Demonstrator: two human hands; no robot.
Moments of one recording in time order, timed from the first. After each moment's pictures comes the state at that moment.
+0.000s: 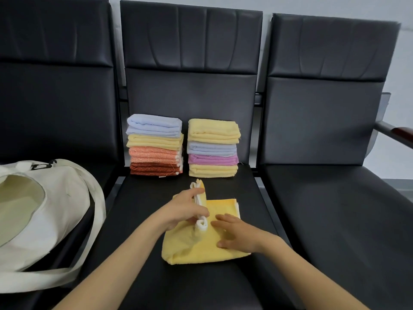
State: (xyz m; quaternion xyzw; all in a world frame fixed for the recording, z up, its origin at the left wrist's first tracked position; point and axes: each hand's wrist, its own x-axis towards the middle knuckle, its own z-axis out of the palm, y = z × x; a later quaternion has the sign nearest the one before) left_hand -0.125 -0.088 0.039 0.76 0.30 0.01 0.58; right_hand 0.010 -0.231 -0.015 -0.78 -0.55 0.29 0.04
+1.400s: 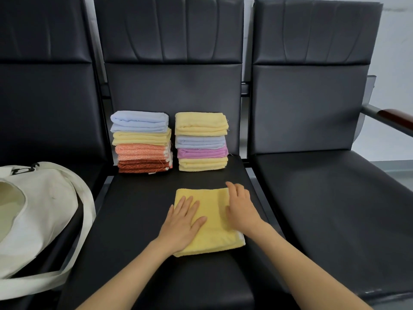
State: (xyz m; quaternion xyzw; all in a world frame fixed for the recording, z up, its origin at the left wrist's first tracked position) left_hand -0.122 -0.104 -0.051 0.95 0.24 -0.03 0.20; right_hand 0.017 -0.229 -0.017 -0.89 -0.41 0.07 0.17
